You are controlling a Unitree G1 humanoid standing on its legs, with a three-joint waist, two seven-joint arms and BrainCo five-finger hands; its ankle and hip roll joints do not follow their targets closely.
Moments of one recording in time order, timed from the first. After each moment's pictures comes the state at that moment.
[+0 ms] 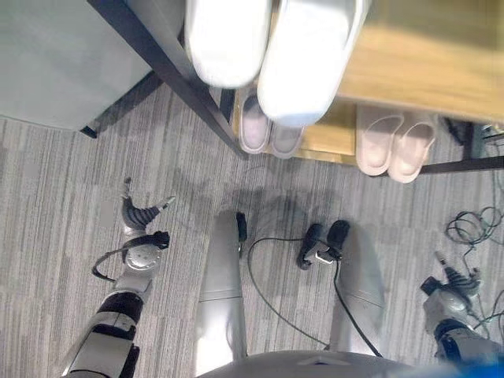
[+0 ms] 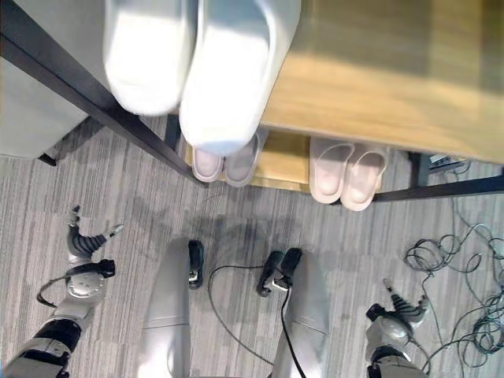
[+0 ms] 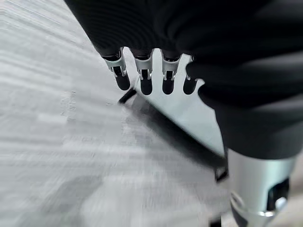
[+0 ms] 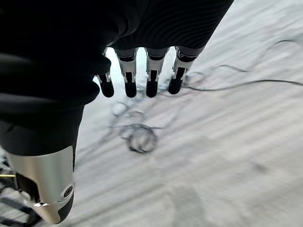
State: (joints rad) left arm -0.22 0.48 -0.22 0.89 -0.20 -0.40 0.55; right arm -0.22 -0.31 -0.19 1.33 0.59 -0.32 -0.43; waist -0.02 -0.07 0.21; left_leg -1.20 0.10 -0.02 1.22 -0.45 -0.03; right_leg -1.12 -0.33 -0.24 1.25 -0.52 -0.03
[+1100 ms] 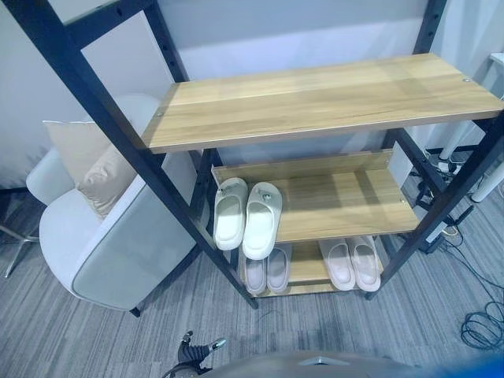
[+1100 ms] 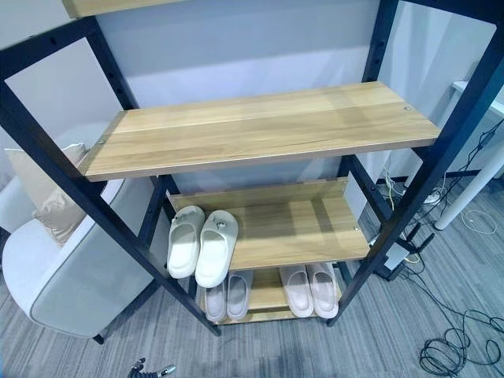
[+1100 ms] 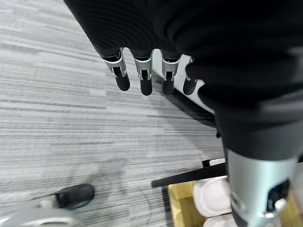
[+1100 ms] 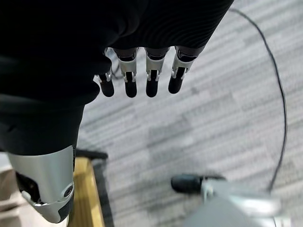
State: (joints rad) left arm 0.11 0.13 -0.11 1.26 -0.10 -0.24 0.33; right arm 0.13 -0.25 0.01 1.32 0.33 -0.14 -0.25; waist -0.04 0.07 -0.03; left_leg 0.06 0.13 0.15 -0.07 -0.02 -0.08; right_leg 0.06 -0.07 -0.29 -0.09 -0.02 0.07
